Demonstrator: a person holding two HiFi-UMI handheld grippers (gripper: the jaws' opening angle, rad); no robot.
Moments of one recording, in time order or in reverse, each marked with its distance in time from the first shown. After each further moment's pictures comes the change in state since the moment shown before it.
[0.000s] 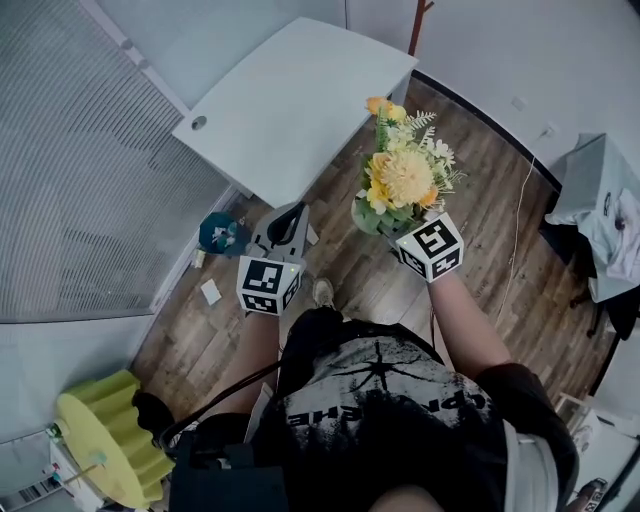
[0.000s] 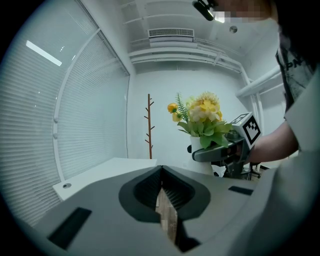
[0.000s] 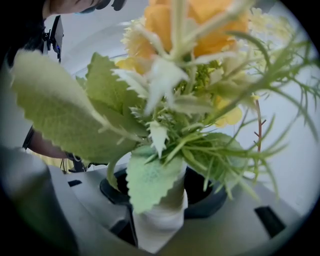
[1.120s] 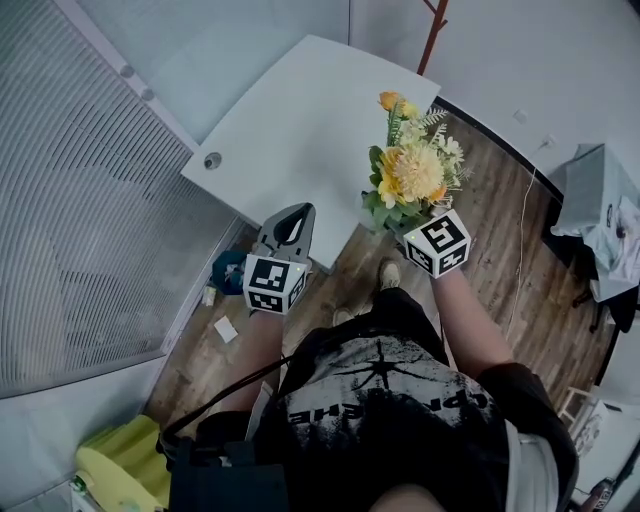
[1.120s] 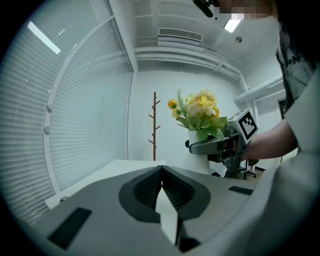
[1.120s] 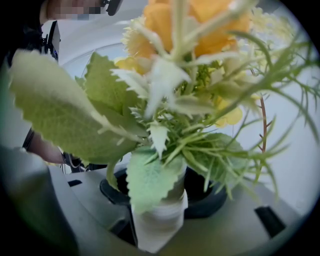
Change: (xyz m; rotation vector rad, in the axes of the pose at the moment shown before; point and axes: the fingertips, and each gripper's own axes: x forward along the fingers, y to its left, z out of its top) left arm 0.067 0.174 -0.003 -0.012 -0.015 -0.105; right arm 0.172 -0.044 0.037 0.005 0.001 -0.106
